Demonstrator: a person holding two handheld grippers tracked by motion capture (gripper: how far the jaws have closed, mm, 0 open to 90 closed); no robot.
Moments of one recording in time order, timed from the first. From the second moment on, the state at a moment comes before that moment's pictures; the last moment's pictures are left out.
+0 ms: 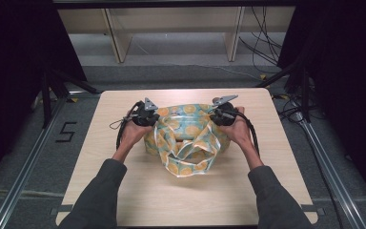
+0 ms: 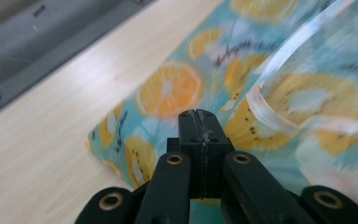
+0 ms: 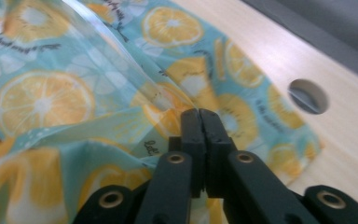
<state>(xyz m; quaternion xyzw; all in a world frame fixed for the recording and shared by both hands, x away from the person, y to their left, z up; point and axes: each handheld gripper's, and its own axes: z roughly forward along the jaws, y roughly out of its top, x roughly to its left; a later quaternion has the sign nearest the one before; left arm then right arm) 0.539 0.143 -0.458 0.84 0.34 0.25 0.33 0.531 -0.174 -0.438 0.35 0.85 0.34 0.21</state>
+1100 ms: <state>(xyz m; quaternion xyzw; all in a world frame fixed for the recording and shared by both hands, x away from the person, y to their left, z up) 0.520 0.169 -0.440 0.80 0.37 0.25 0.39 0.414 -0.182 -0.416 0.27 0.88 0.36 0.16</state>
